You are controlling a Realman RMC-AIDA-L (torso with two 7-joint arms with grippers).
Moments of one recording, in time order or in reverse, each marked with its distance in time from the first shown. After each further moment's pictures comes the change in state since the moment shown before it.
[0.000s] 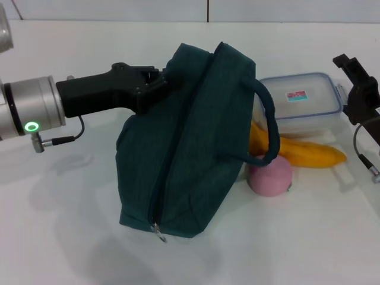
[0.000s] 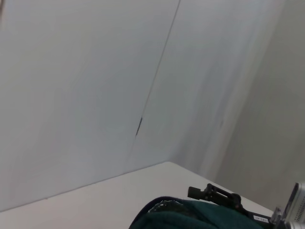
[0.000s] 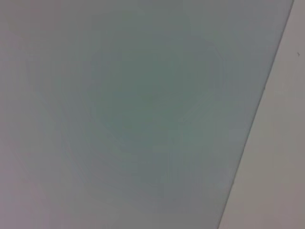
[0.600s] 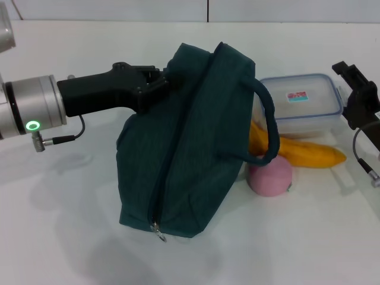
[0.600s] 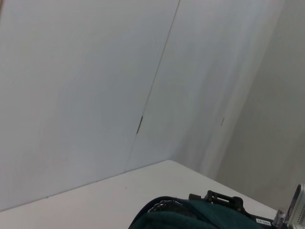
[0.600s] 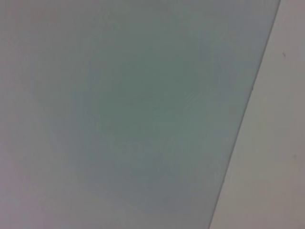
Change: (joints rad) left arm -0.005 0.000 0.000 0.000 0.007 -0.006 0.000; right arm -0.009 0.000 0.003 0.013 0.001 0.008 -0.002
